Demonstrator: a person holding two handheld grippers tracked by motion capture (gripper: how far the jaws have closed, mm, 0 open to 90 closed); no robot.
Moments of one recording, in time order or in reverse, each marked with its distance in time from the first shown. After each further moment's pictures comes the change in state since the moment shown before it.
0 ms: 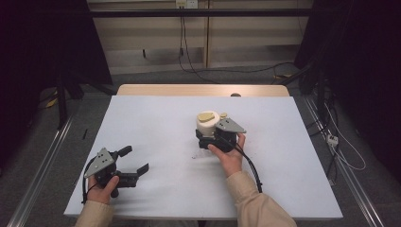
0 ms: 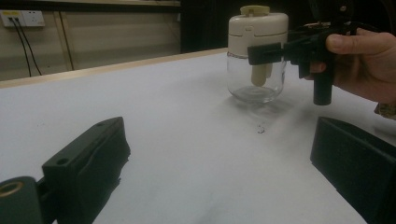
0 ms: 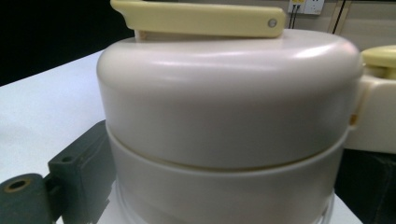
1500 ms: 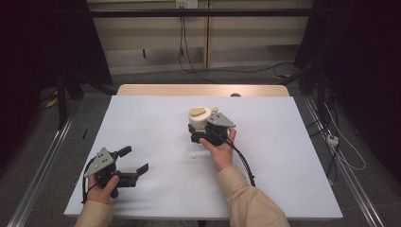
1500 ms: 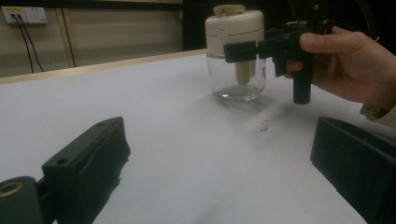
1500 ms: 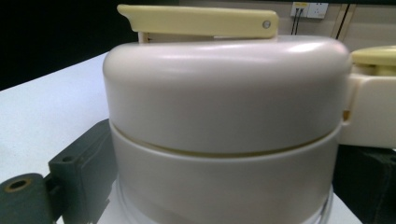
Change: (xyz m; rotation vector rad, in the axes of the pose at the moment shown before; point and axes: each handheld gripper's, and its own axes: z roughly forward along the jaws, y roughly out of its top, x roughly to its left) left arm 0.002 -0.001 -0.001 0.007 0.009 -0.004; right arm 0.008 0.004 0.033 -0.008 -0.003 -0.005
